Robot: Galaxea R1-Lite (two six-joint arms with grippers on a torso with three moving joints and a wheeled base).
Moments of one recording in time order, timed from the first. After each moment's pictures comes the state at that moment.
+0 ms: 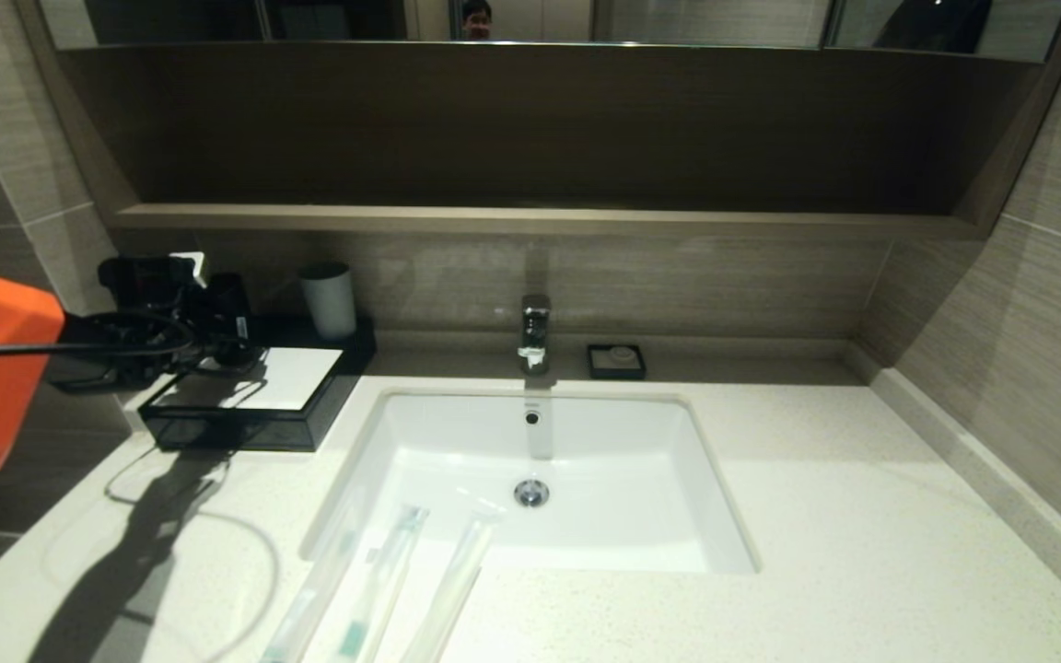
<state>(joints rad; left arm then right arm) 0.20 2.34 -1.63 -0.38 -0.04 0.02 0.00 0.00 0.00 0.00 0.00 0.00</state>
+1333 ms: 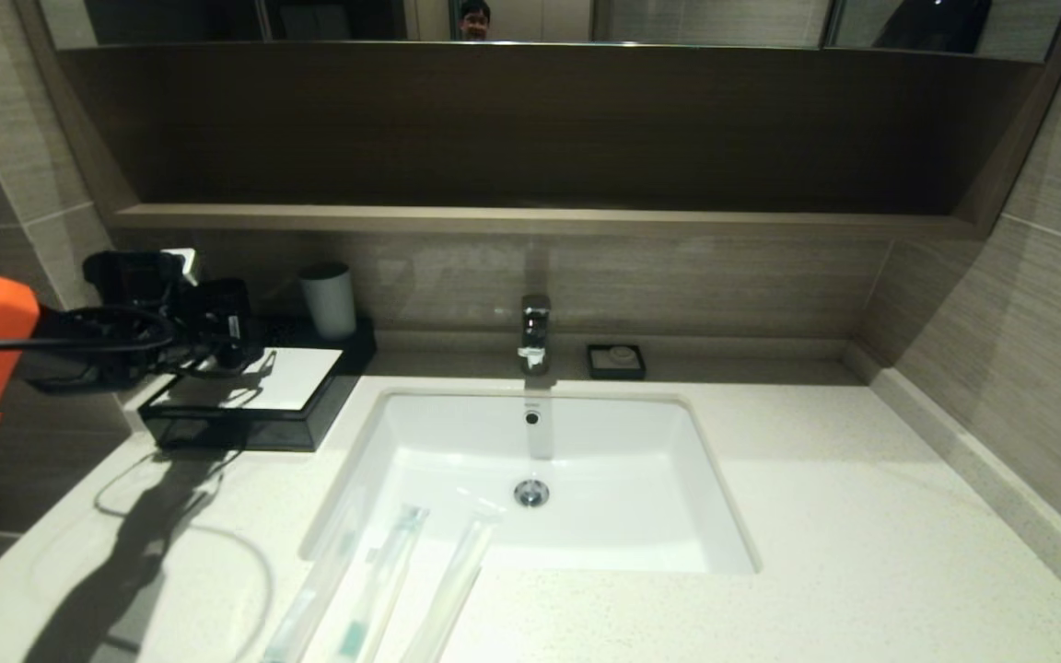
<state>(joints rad) 0.20 2.26 -1.53 -0.39 -0.04 0.02 0.00 0.00 0.00 0.00 0.00 0.00</state>
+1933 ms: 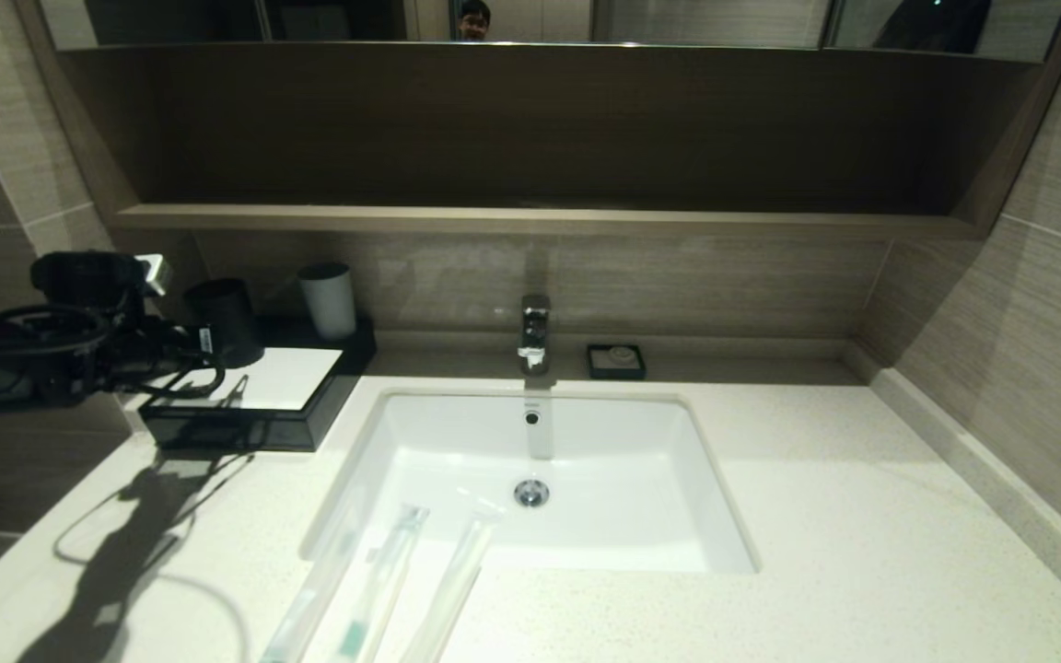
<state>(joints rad) 0.22 2.07 -1.28 -0.39 -0.05 0.01 0.00 0.00 0.00 0.00 0.00 0.00</state>
